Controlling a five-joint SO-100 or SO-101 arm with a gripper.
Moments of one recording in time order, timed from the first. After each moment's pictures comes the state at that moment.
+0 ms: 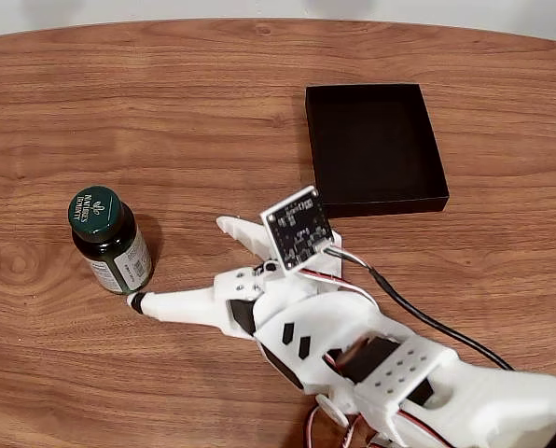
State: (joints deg) arm -39.7 128.8 171.4 -31.5 171.8
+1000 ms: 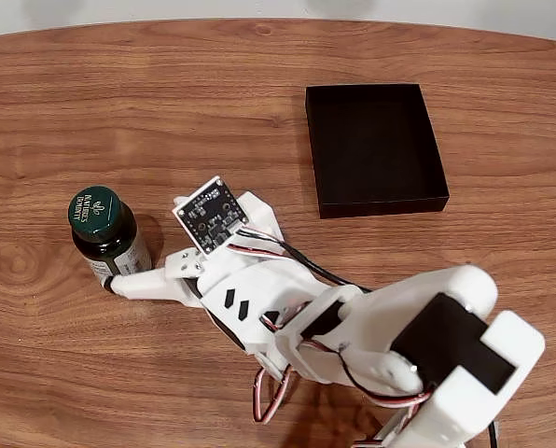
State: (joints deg) arm -42.0 86.2 148.7 -51.6 182.8
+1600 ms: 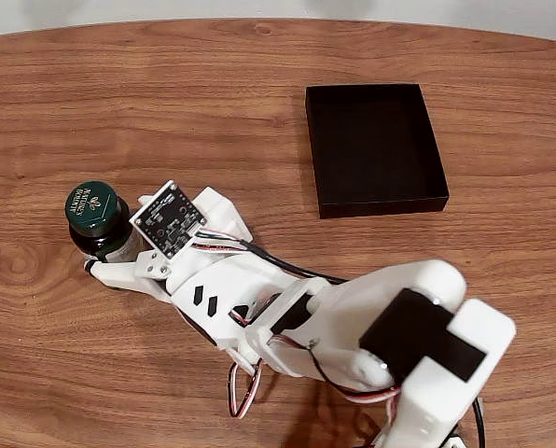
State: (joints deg) arm -46.0 80.2 140.5 -49.1 187.0
